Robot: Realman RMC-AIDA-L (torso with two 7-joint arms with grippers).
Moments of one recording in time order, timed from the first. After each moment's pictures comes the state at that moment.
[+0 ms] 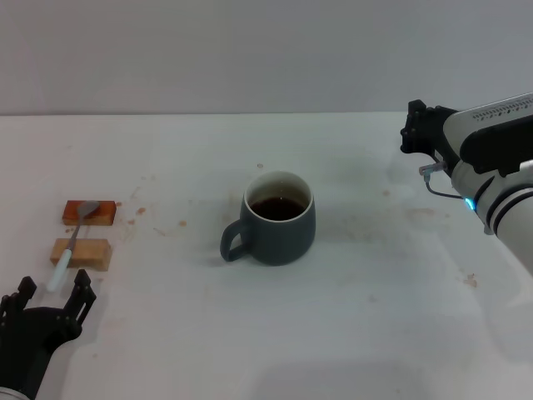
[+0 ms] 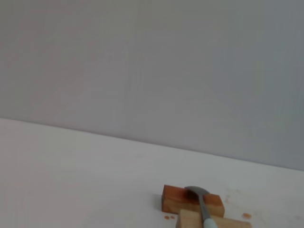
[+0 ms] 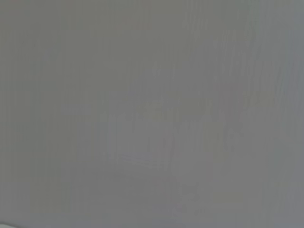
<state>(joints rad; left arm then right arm) -0.15 -1.93 -0.07 -0.75 1.42 1.25 0.17 0.70 2.08 0.92 0.33 -2.18 -0.58 -0.15</state>
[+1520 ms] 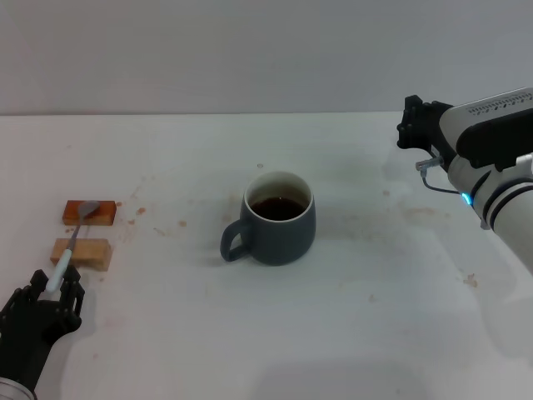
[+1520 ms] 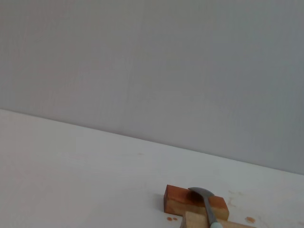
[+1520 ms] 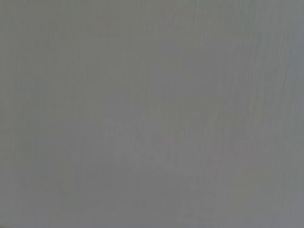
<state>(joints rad) -0.18 -1.93 -0.07 -0.71 1.43 1.22 0.09 0.72 2.08 0.92 0.33 -2.18 -0.58 -0.15</state>
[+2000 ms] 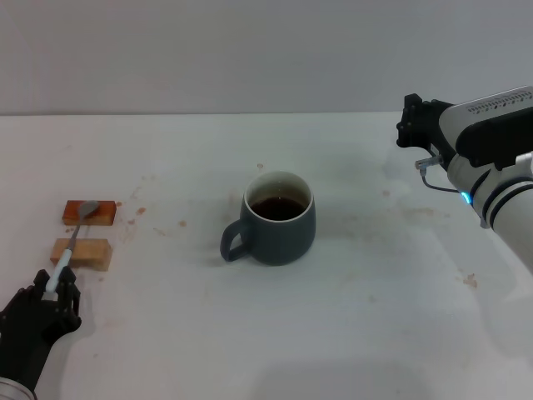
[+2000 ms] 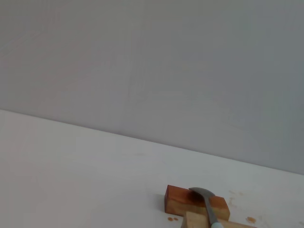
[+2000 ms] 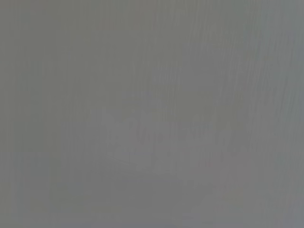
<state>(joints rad) -0.18 -1.93 -0.07 -0.70 1.43 1.22 0.09 0.72 2.08 0.92 0.33 -2.18 -0.58 -0.15</state>
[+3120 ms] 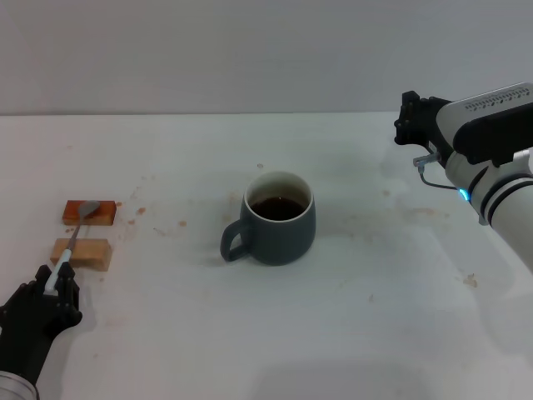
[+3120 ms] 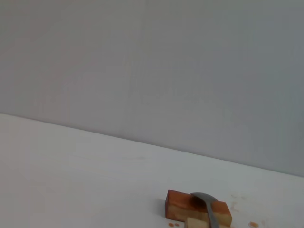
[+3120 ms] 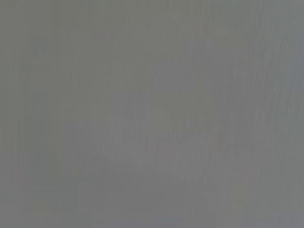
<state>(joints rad) -0.19 -1.94 -0.09 -0.69 1.43 1.22 0.10 0.73 2.08 0.92 0.32 -2.18 -0.58 -0.15</state>
